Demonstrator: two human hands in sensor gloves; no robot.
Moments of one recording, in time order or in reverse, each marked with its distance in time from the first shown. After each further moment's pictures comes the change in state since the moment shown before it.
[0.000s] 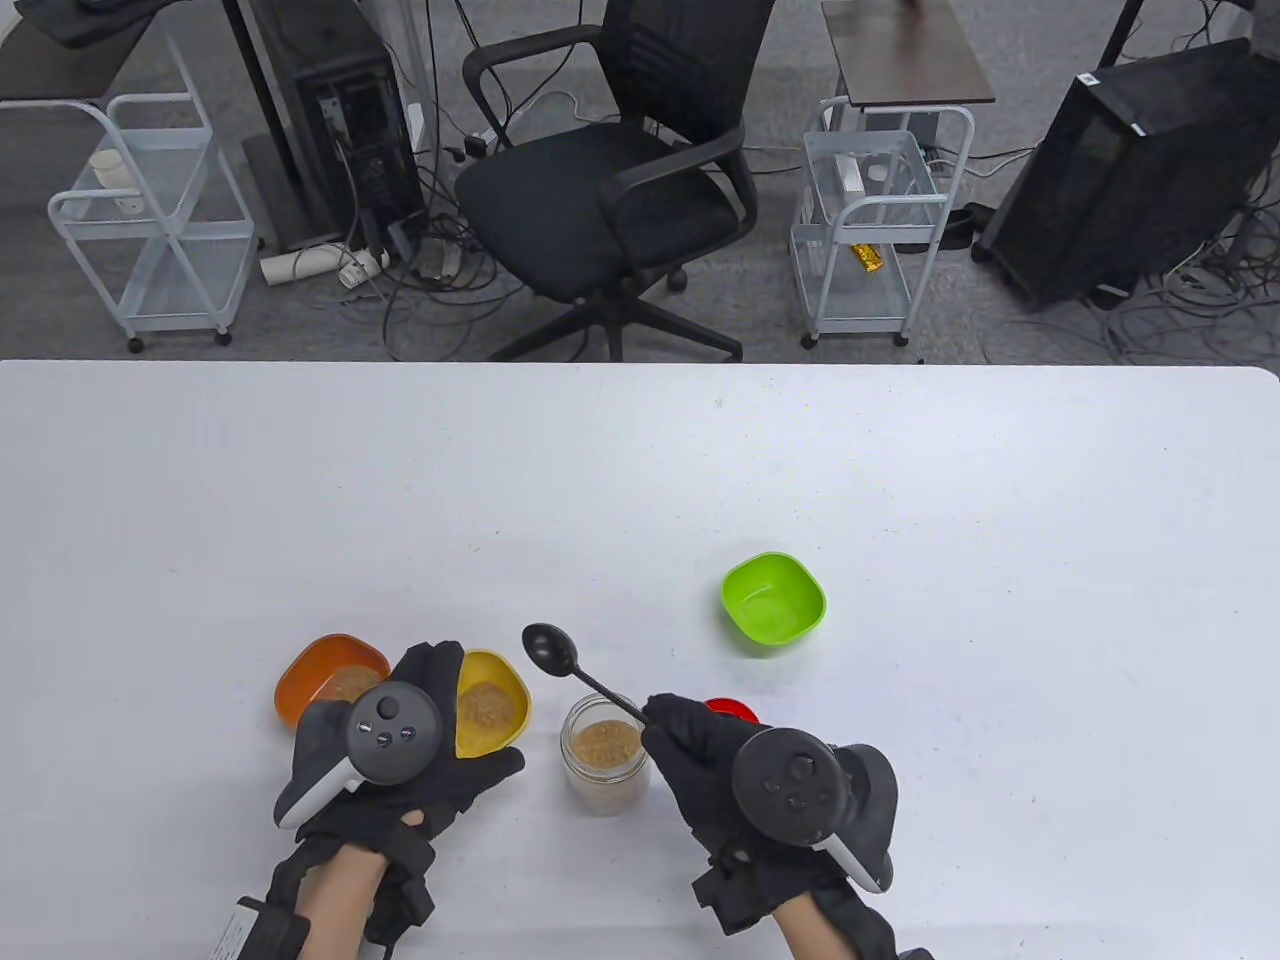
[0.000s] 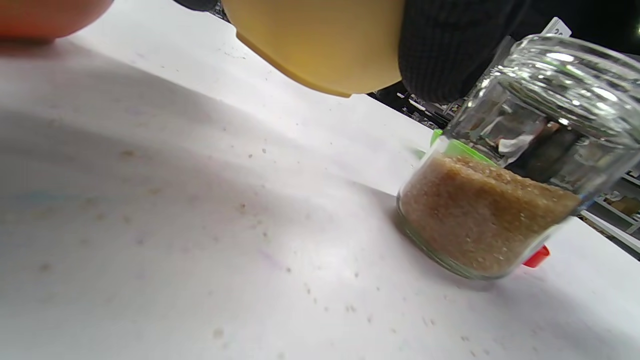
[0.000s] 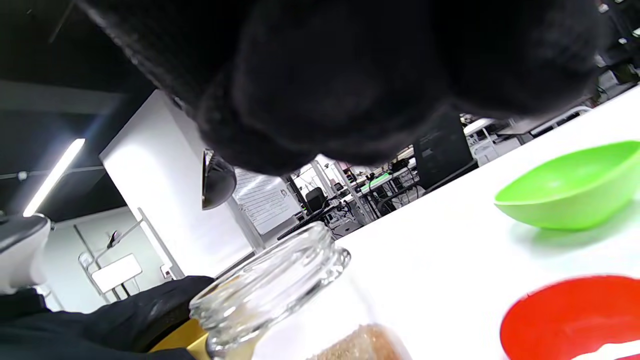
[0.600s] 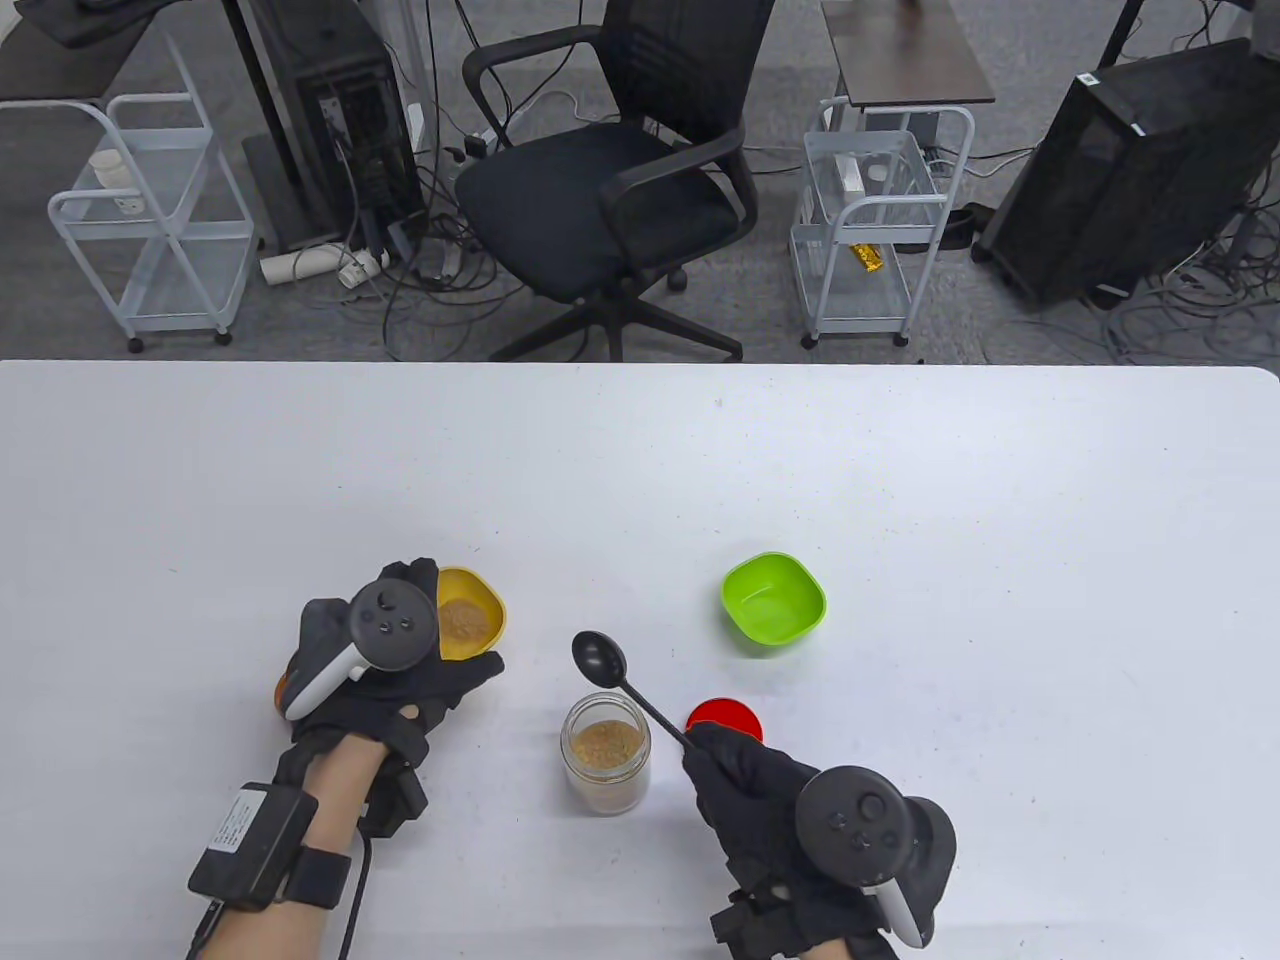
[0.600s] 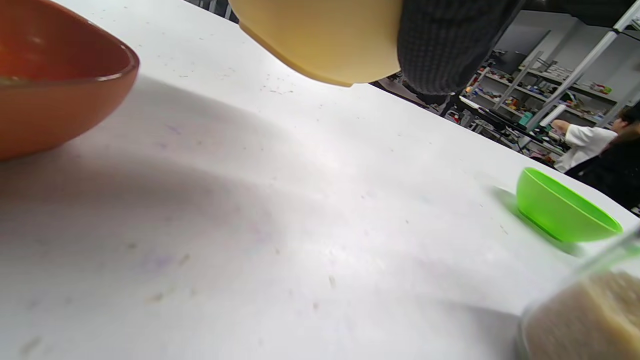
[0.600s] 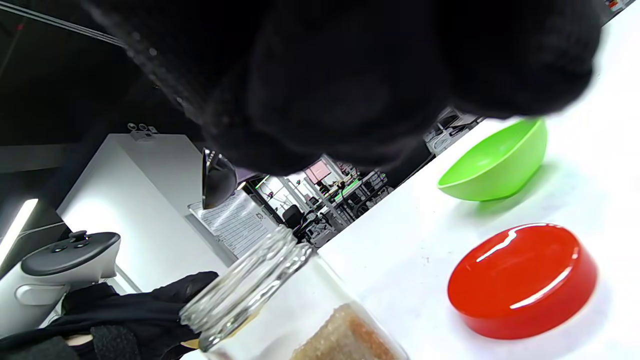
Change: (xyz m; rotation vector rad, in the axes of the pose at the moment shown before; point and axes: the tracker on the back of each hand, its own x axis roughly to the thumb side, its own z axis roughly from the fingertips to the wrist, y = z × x) left_hand -0.025 0.043 -0.064 -0.021 0.141 -0.010; right_hand -0.029 -0.004 0.031 -0.058 0.128 -0.106
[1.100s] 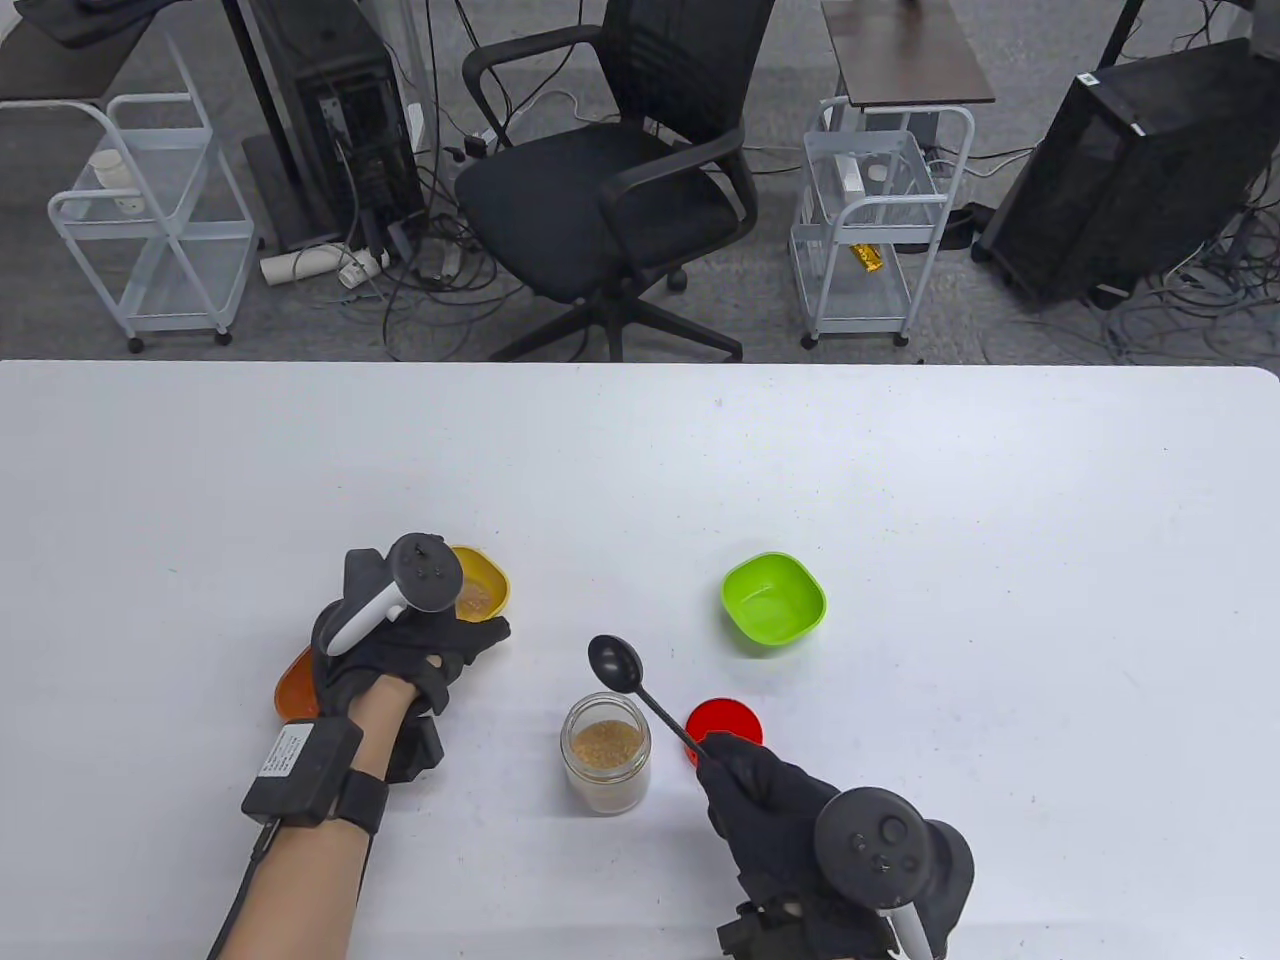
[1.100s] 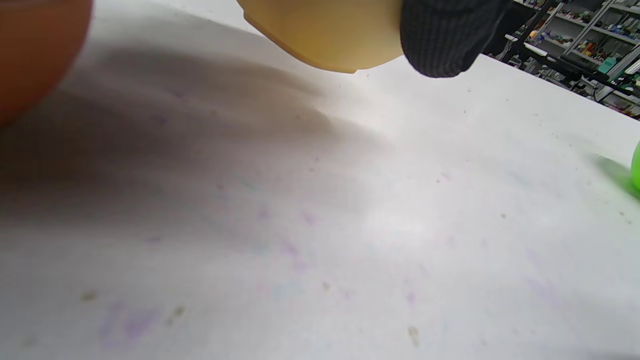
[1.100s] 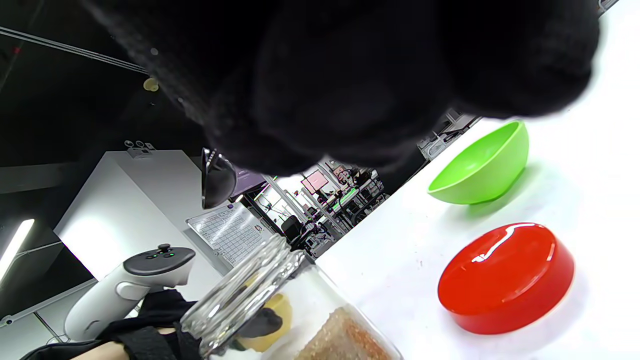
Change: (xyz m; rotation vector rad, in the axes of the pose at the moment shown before) left_hand -0.001 -0.014 -0.054 -0.139 0.124 -0.078; right_hand -0.008 -0.003 0.009 -0.025 0.012 -0.035
